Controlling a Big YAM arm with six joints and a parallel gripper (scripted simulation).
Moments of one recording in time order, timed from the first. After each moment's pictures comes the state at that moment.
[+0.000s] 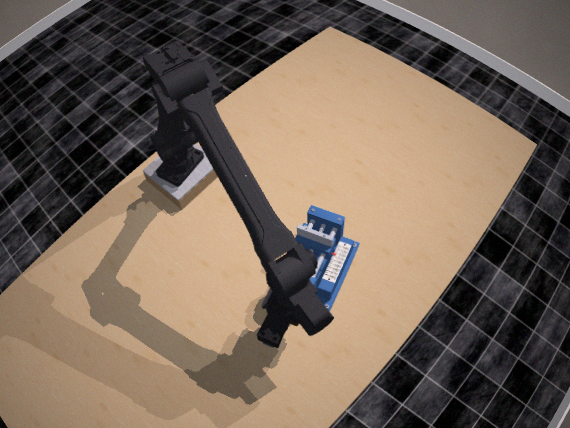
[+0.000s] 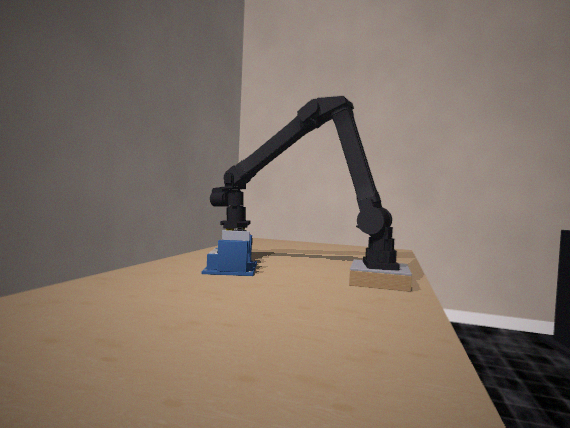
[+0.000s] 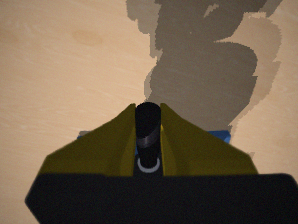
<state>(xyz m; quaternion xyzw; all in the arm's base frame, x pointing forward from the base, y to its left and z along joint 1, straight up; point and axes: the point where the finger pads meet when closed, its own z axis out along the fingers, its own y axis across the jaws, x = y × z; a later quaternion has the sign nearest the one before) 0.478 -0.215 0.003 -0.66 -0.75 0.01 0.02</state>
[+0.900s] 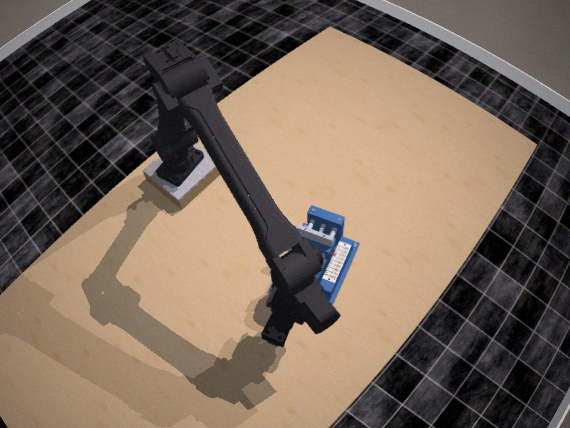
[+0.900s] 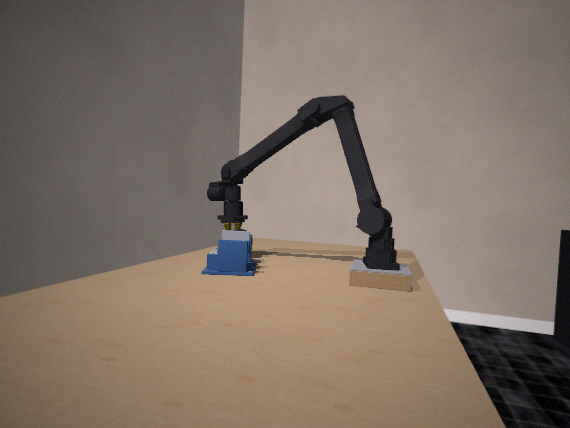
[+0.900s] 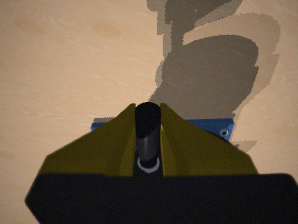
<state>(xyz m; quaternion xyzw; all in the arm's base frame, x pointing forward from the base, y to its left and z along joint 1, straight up) 0.489 -0.214 0.023 -0.66 -0.75 0.01 0.02</state>
